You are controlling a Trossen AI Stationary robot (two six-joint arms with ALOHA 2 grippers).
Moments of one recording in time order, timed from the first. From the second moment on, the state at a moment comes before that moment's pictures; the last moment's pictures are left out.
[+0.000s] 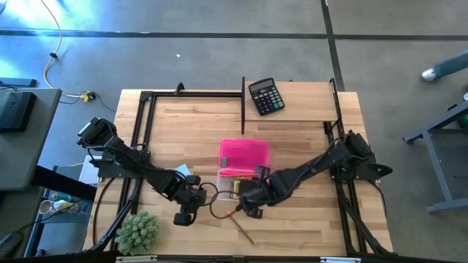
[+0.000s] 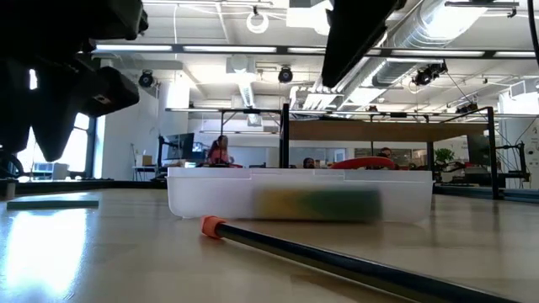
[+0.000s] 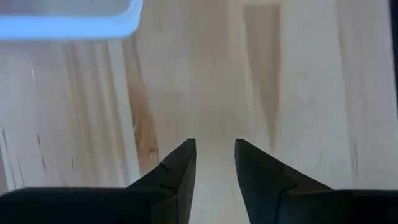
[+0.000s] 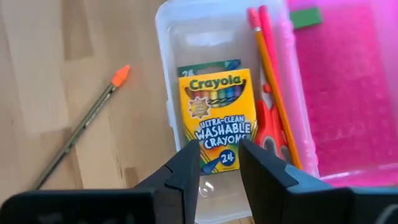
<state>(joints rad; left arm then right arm) -0.43 1.58 0.92 -0.52 -0.01 -0.43 0.43 1.93 1.64 -0.96 0.29 0.58</state>
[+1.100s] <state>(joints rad) -0.35 1.67 1.03 -0.05 -0.10 0.13 0.45 1.67 1.64 -1.36 0.70 1.03</state>
